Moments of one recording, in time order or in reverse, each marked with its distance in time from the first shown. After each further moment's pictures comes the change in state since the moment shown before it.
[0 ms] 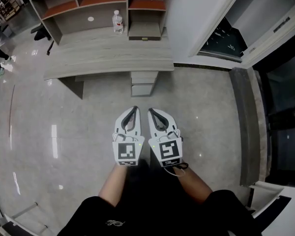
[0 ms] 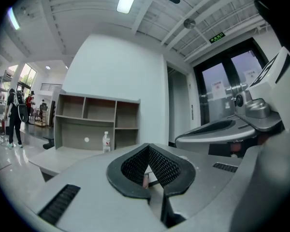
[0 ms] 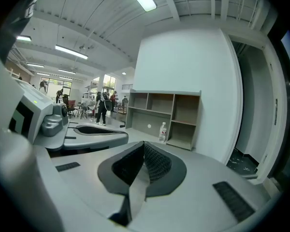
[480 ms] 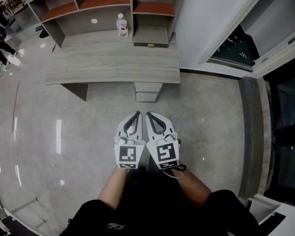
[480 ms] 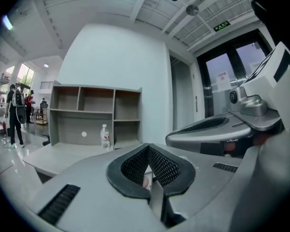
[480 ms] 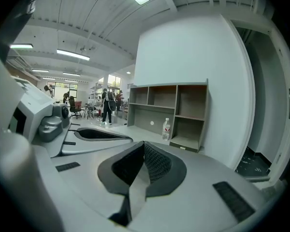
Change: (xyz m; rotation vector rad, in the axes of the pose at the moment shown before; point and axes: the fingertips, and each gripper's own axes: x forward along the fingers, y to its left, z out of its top) left arm 0.087 0.015 -0.030 0.010 0.087 0.014; right arm 0.081 -0.045 -0.021 0.007 0.019 0.102
